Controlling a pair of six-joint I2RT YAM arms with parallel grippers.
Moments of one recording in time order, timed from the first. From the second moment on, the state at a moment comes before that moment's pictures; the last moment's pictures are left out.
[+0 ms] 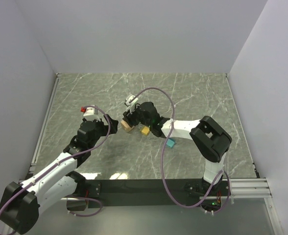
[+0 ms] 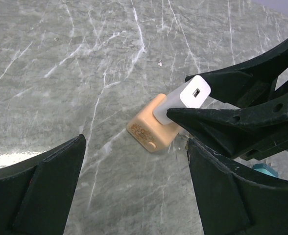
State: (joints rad) left arm -0.49 0.87 0.38 0.19 -0.20 -0.52; right arm 0.81 1.85 1.04 0.45 -0.11 -0.08
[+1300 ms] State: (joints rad) left arm -0.48 0.86 0.38 0.19 -0.20 -0.52; right arm 0.91 1.97 1.02 0.66 0.05 0.00
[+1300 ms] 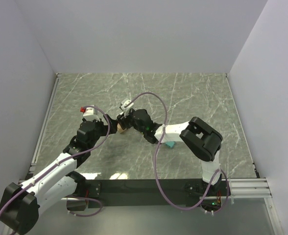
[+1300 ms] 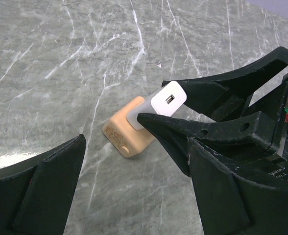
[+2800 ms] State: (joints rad) left arm -0.47 0.79 0.36 0.17 -0.21 -0.52; right arm 0.90 1.90 1.17 0.25 -0.02 0.02
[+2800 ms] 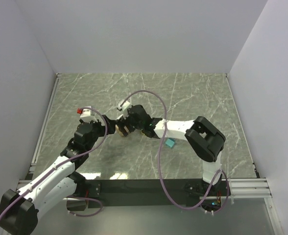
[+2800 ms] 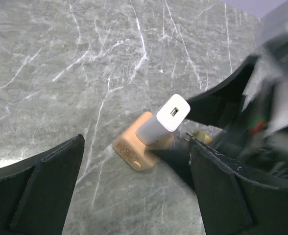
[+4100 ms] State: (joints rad) left arm -0.50 0.93 0.33 0.33 -0.15 -0.47; right arm 0.75 1.52 0.68 0.19 0.01 0.07
